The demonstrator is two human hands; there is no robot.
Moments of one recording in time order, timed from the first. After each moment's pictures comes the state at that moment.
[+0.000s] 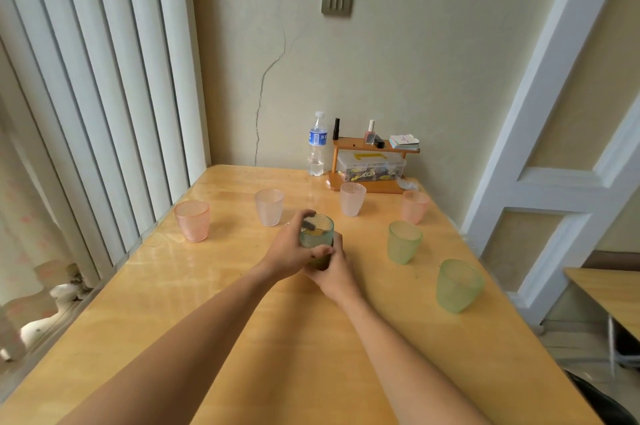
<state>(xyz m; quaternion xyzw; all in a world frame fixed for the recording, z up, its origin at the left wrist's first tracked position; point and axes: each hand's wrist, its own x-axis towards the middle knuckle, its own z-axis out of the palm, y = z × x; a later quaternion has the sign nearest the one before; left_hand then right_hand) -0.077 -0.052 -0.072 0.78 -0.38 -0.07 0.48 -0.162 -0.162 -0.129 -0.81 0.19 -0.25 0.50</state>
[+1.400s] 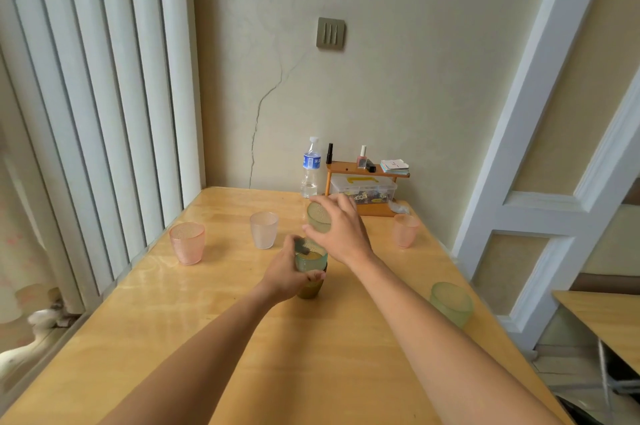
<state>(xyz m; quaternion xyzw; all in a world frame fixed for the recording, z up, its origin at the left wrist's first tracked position) -0.074 -0.056 -0.078 0.77 -0.36 -0.12 0.51 -0.151 -0.187 0.001 -0.92 0.12 -0.33 0.19</state>
